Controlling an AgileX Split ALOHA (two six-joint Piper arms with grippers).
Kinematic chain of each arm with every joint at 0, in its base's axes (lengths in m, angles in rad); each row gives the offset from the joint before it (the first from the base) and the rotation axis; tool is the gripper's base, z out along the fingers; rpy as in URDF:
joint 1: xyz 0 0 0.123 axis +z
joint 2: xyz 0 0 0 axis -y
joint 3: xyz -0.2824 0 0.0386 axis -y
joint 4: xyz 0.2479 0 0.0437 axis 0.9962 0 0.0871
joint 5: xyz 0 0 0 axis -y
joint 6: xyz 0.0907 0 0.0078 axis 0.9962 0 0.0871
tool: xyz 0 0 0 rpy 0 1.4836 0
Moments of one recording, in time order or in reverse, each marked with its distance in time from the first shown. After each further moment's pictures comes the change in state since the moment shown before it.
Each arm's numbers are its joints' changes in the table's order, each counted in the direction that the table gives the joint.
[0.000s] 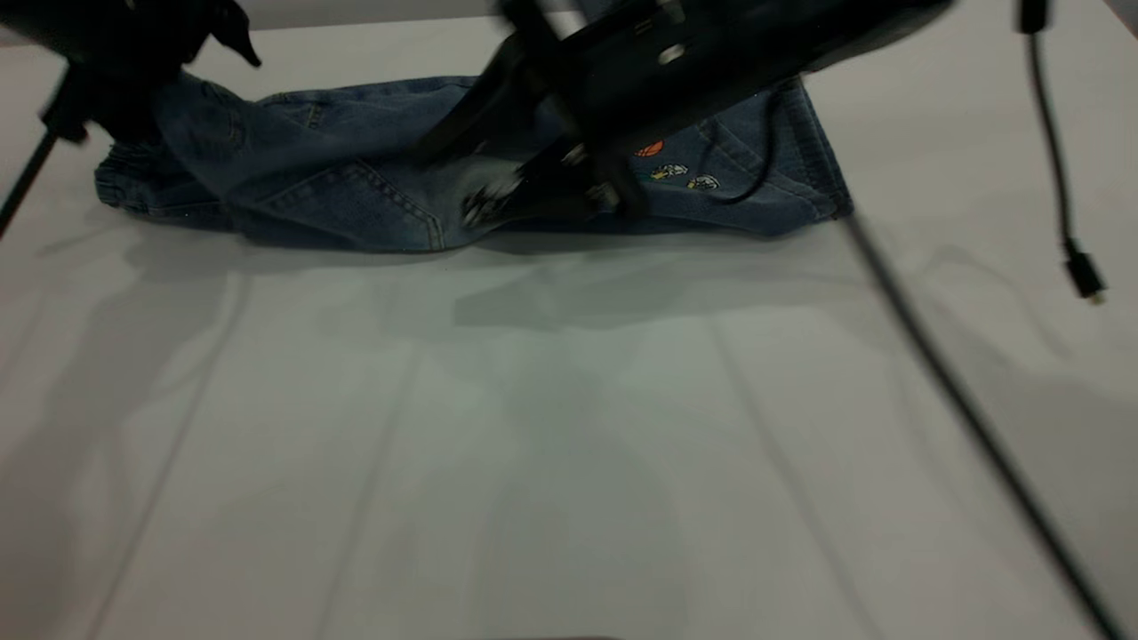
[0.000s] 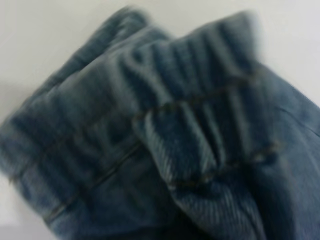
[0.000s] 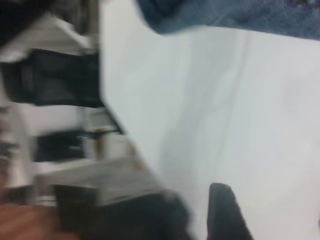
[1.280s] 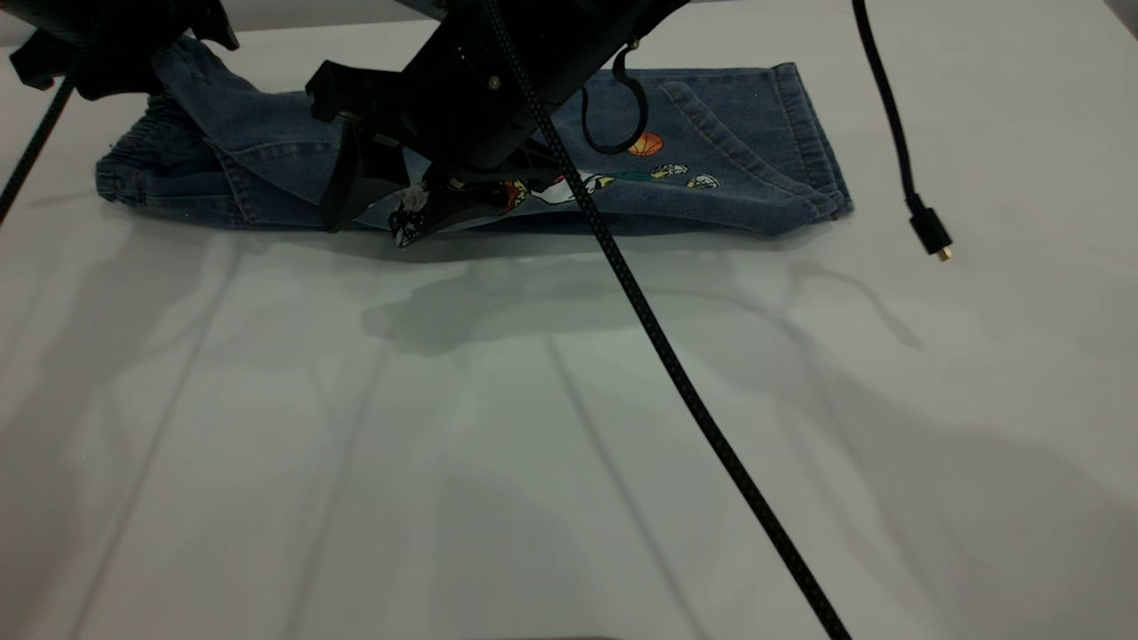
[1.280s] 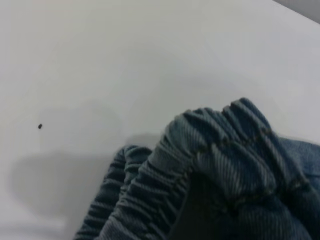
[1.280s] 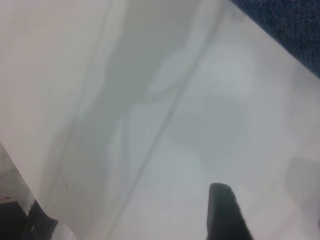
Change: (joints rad) left arm 0.060 -0.118 0.143 0.094 0.046 0.185; right arm 0.183 0.000 0.192 -0.383 0.327 0.198
